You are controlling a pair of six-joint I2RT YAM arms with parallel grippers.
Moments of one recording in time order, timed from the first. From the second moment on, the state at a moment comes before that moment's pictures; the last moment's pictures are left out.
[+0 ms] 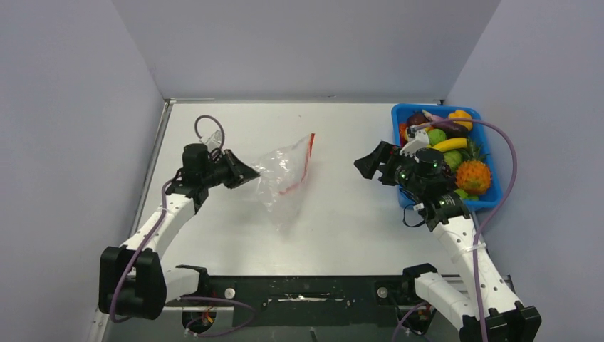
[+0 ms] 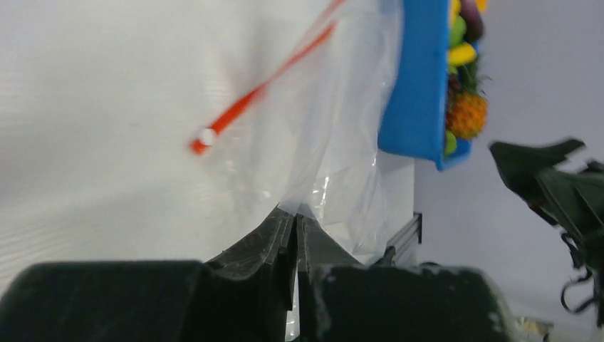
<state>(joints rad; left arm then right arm) -0.22 1.19 0.76 -0.04 0.57 -0.80 0.22 0.88 0.82 -0.33 -0.25 0.52</state>
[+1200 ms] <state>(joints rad) -0.21 1.23 0.94 -0.50 -0.09 -0.55 0.41 1.10 0.87 -0.29 -0.19 0.55</state>
